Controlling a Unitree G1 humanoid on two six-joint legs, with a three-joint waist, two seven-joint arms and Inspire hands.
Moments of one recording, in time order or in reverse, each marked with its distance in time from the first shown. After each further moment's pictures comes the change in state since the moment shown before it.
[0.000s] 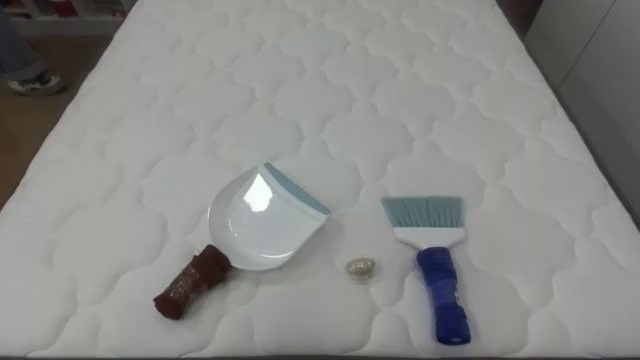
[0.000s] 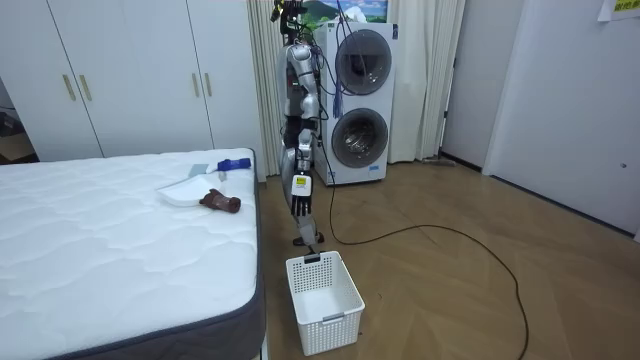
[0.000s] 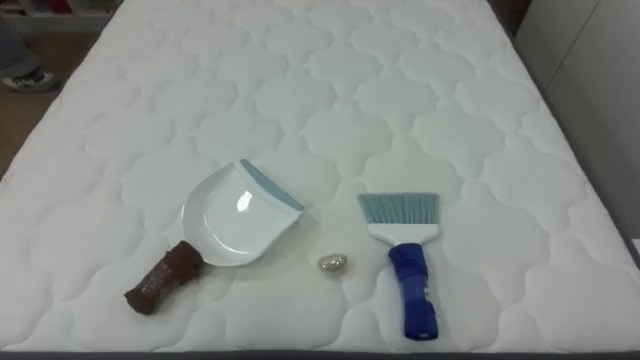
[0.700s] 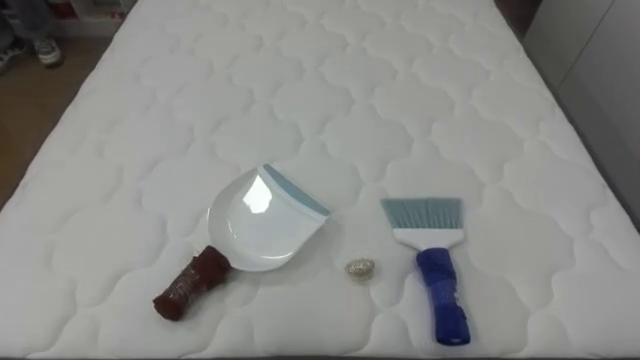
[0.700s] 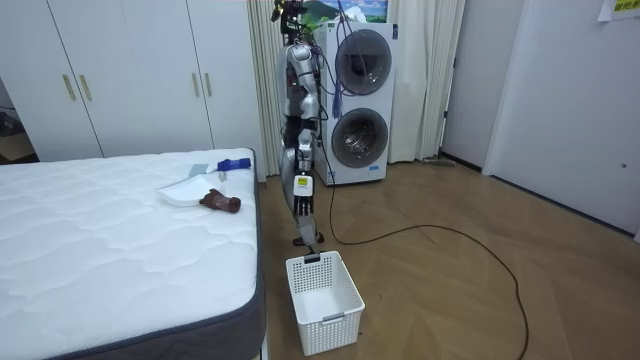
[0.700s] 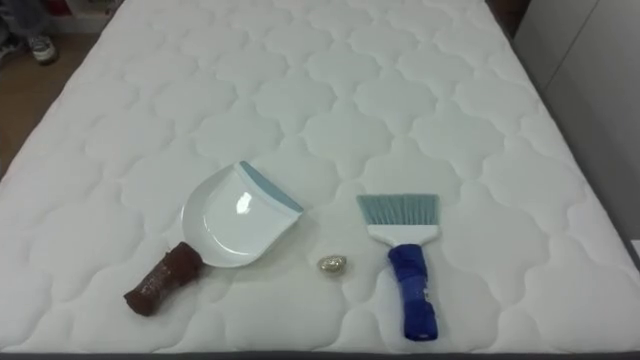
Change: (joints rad) left arm 0.000 -0.001 0.001 0.011 0.001 0.022 -0.012; right arm 0.002 -0.001 0.000 0.012 0.002 0.010 0.012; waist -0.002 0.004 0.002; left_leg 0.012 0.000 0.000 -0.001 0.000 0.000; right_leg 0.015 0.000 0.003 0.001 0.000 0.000
